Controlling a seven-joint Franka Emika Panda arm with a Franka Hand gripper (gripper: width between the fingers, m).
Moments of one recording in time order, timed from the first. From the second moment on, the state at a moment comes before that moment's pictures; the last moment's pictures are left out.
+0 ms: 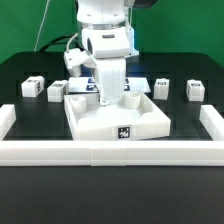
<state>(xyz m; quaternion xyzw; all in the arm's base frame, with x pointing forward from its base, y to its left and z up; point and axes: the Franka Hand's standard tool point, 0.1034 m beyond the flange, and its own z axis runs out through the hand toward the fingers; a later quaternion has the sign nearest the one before) 0.448 -0.036 0.010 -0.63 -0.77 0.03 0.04</state>
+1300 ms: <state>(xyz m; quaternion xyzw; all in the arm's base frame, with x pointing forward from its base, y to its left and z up) 0.502 0.066 0.010 -0.72 -0.69 0.00 0.03</state>
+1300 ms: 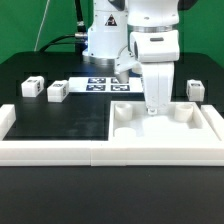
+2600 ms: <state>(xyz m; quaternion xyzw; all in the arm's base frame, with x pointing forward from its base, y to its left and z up) 0.501 0.068 0.009 -0.73 -0.69 0.01 0.03</state>
